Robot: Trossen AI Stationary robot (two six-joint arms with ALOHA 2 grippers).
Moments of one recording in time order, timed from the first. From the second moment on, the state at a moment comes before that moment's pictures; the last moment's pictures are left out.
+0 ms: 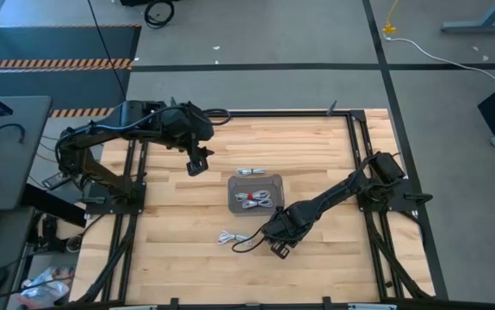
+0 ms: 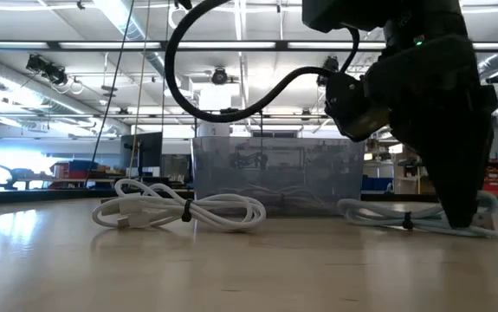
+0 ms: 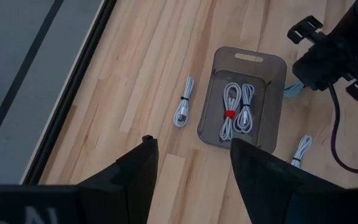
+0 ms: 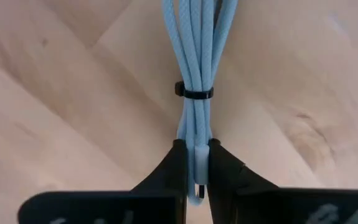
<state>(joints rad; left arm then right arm) 0.10 1.49 1.89 -1.31 -0.18 -0.12 0.39 1.94 1.25 -0.80 -0.18 1.13</state>
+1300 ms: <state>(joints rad) 0.10 1.49 1.89 -1.33 -0.18 -0.15 -0.08 1.89 1.70 -1.12 -0.30 -0.07</state>
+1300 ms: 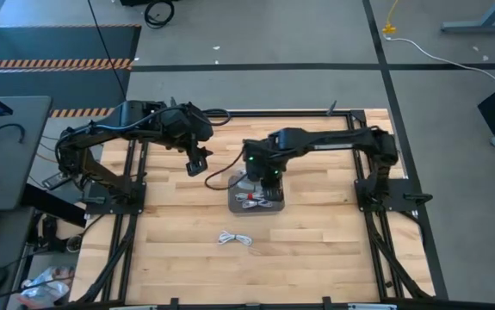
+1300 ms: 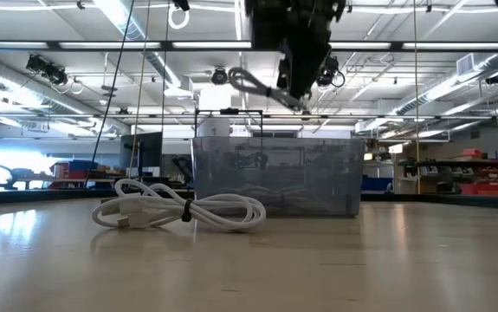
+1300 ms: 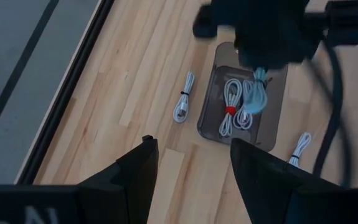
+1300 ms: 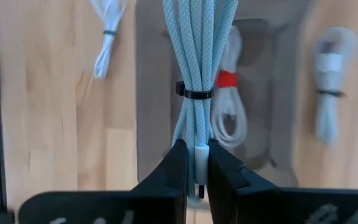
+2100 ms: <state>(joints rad) 0.10 1.49 1.89 -1.33 -0.22 -0.17 -0.12 2.06 1.70 -1.09 -0.08 -0.36</state>
